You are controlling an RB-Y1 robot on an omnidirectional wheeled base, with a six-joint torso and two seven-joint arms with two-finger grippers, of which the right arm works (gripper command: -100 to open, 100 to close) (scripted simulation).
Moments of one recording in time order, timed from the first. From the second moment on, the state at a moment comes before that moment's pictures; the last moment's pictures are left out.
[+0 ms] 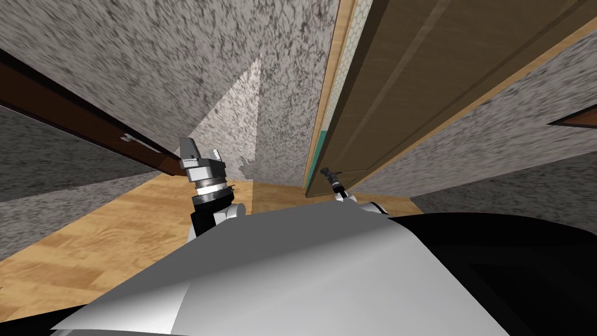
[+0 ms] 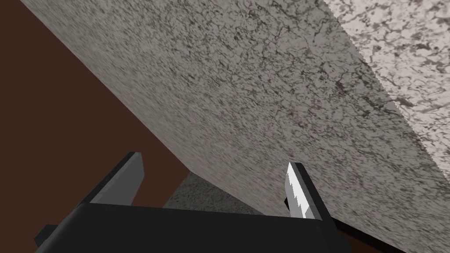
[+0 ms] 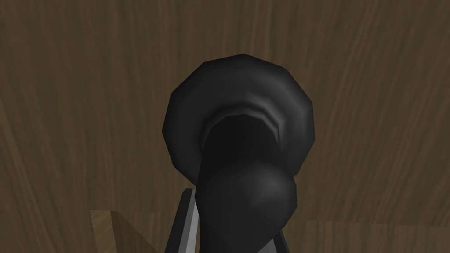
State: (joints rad) arm -0.19 -0.45 -0.01 -0.46 0.04 -0.92 -0.43
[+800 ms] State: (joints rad) arm -0.14 -0.50 0.05 -0.46 0.09 -1.03 -0.51
